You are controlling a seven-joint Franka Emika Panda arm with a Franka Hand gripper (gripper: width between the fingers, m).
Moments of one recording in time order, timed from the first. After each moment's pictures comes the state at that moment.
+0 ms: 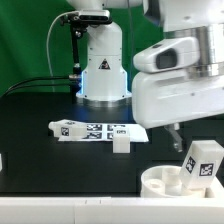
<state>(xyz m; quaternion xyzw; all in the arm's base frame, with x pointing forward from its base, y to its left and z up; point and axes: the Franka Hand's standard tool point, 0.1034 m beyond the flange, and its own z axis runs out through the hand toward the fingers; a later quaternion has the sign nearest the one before) 0.630 0.130 0.097 -0.98 -0.18 -0.04 0.05</state>
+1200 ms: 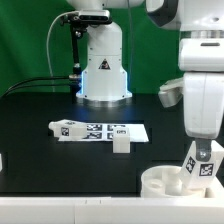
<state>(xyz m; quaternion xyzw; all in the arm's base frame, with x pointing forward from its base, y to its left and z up) 0.635 0.129 0.080 -0.78 -0.63 -0.02 -0.04</state>
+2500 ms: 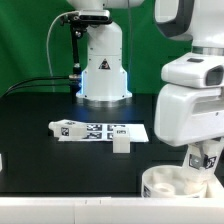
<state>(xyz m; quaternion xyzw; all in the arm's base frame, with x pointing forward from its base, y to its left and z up) 0.627 0.134 0.066 -0.98 -0.18 0.00 -0.02</state>
